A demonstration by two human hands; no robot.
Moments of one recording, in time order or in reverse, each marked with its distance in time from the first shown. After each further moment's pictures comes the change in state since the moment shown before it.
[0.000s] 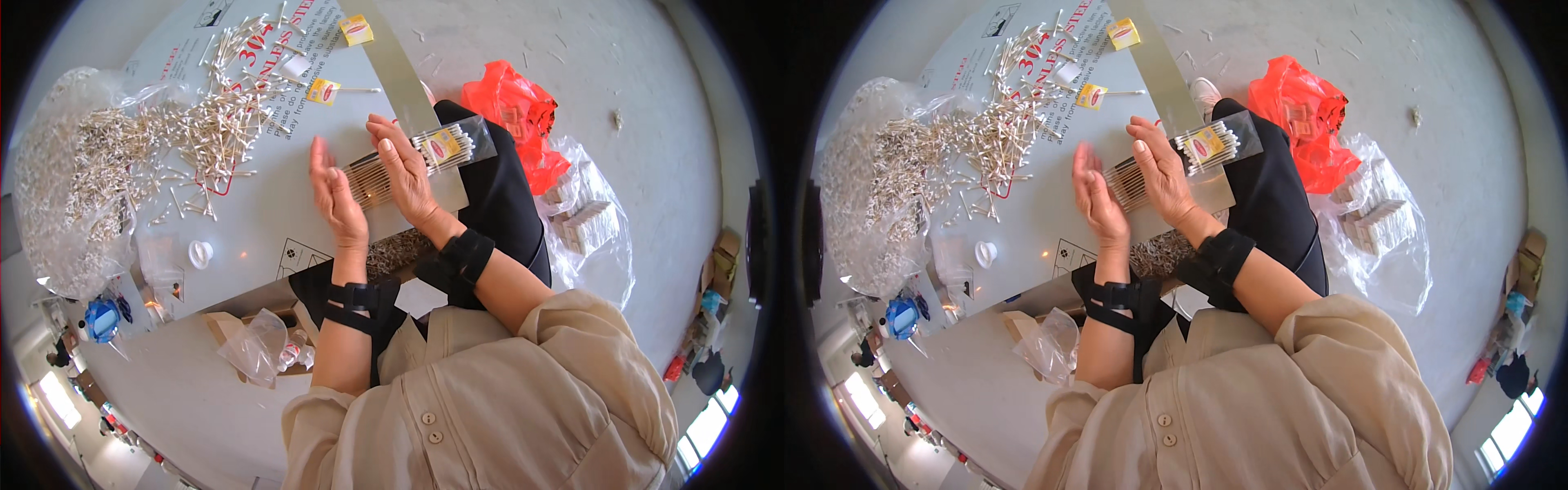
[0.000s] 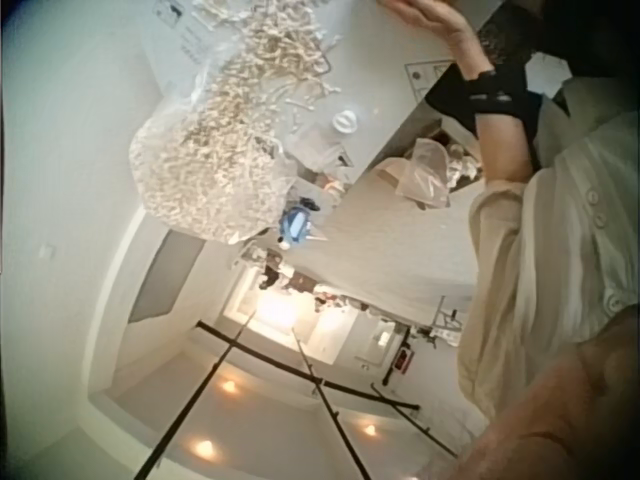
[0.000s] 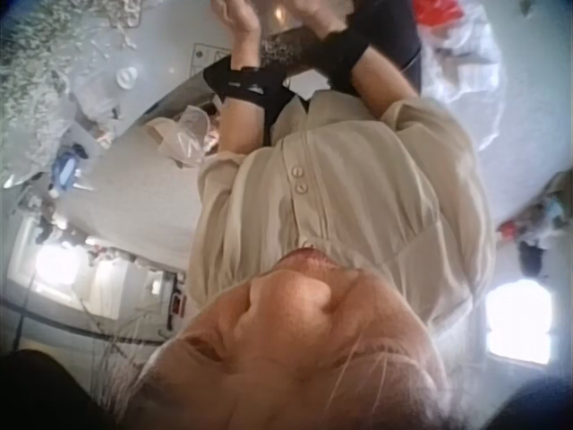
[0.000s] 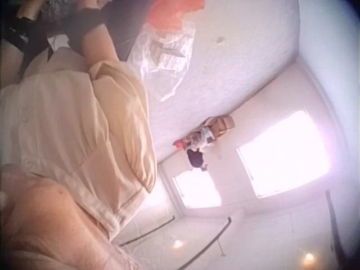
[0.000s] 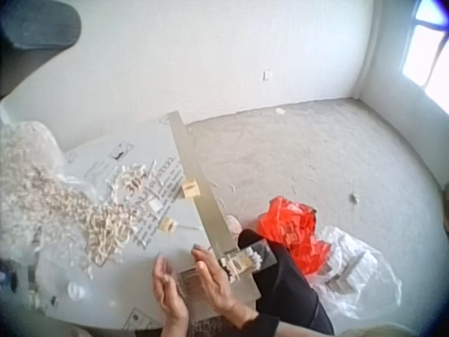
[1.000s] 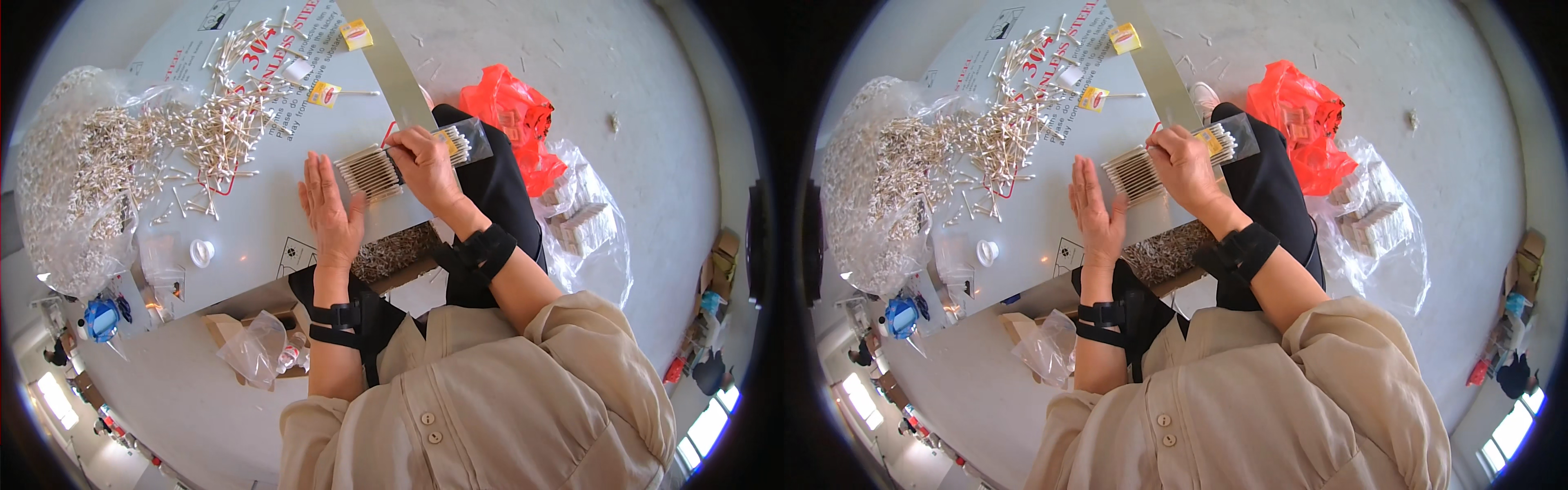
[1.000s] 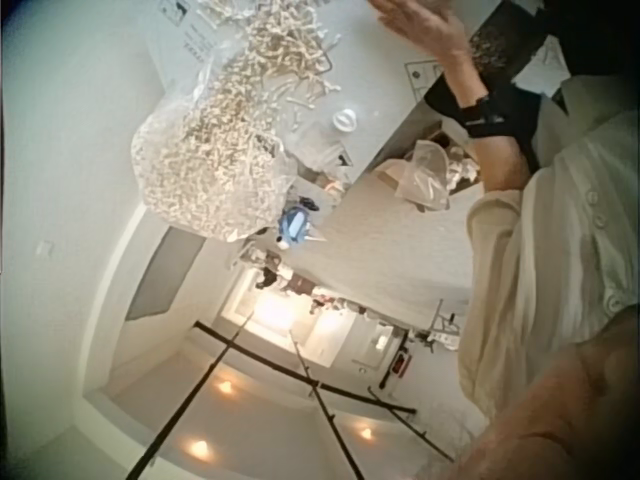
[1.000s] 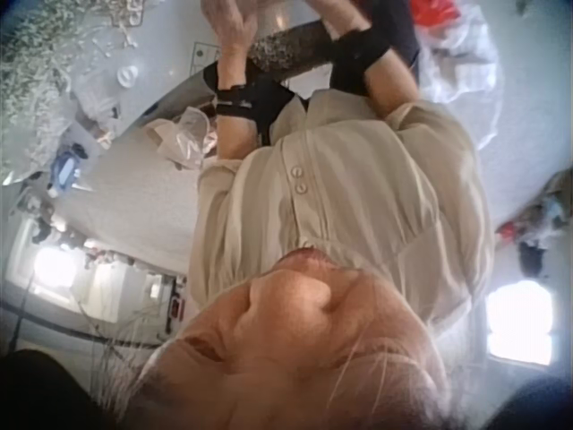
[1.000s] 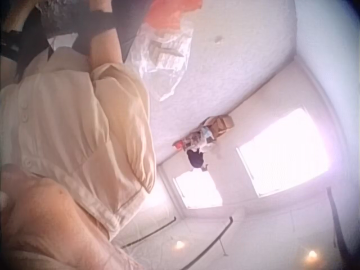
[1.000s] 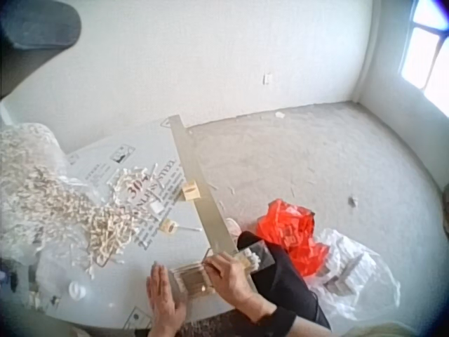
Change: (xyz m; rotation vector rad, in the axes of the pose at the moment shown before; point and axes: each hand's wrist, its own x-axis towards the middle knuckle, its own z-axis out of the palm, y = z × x) left_hand -0.011 0.019 -0.042 0.960 -0.347 0.193; right_hand 0.009 -0.027 -0.030 -0.547 -0.008 -0.145
